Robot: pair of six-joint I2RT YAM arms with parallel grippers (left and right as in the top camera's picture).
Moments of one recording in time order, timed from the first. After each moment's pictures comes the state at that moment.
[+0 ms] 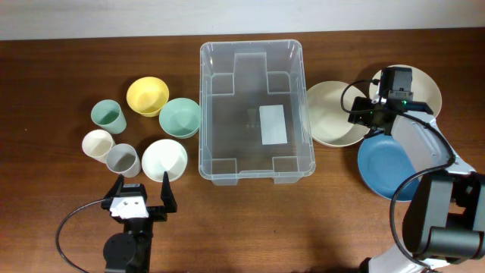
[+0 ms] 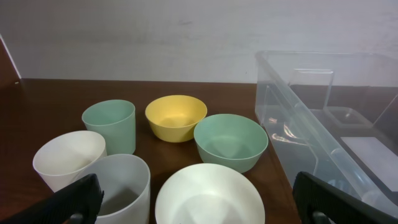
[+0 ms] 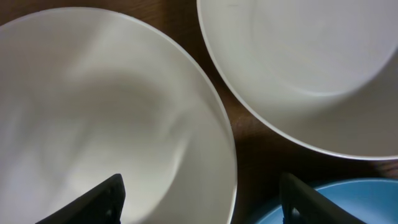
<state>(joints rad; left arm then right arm) -0.10 0.02 0.04 -0.13 -0.13 -0.04 -0.14 1.79 1.21 -0.50 0.05 0.19</state>
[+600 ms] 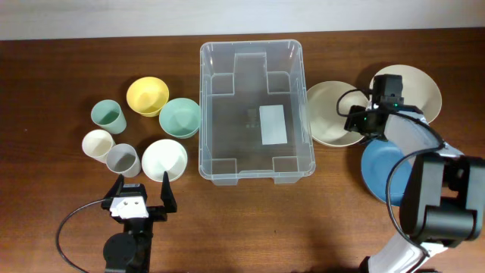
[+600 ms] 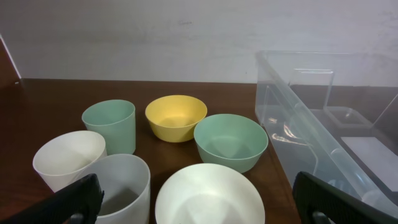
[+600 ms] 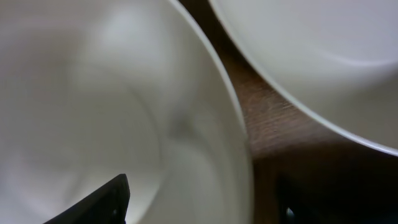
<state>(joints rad) -0.10 0.02 0.04 -0.13 -0.13 -0.04 -0.14 1.90 1.18 -0.45 0.05 0.21</state>
